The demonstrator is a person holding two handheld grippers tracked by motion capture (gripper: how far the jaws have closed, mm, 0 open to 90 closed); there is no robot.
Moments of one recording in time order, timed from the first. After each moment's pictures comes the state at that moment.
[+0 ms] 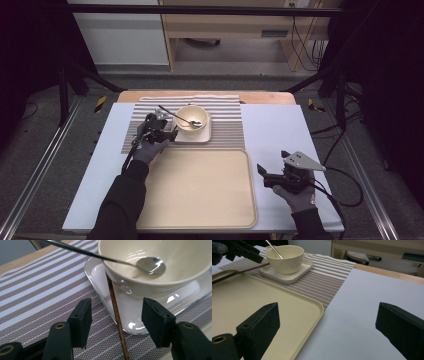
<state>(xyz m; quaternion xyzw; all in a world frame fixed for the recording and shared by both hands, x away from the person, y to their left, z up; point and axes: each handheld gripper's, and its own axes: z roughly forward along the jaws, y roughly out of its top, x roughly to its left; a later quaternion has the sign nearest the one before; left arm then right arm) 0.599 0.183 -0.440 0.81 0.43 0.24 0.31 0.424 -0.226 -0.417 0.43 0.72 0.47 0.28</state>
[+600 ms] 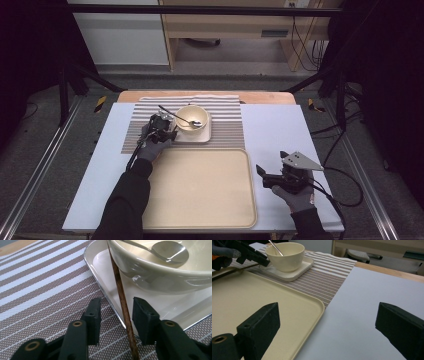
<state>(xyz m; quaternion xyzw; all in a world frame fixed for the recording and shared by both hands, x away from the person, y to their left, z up) 0.614 0.180 -0.461 0.81 0.45 0.23 0.29 0.425 -0.224 -0.419 0.43 0.73 0.46 0.28</state>
